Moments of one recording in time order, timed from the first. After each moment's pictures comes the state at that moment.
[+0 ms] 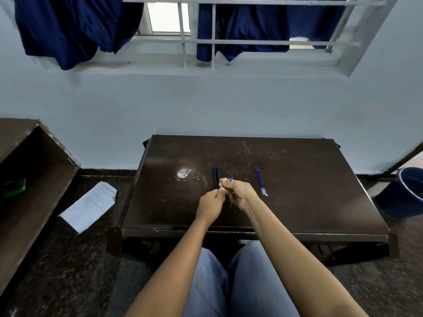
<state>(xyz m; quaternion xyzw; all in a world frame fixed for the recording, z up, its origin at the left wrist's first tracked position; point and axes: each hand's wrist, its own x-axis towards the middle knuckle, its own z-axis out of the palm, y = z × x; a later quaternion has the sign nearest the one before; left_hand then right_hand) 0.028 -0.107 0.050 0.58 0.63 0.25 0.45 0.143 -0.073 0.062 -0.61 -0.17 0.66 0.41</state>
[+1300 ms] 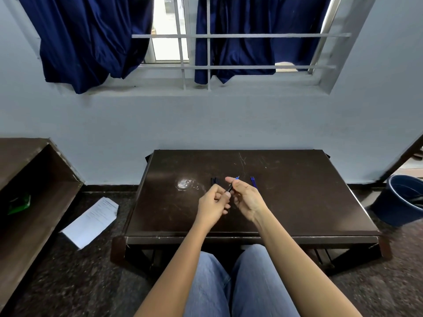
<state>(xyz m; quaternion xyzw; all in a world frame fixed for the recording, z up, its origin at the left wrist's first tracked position) 0.032 -0.150 0.120 0.55 0.56 0.37 0.50 0.159 -0.134 0.113 -0.50 -0.29 0.63 0.52</state>
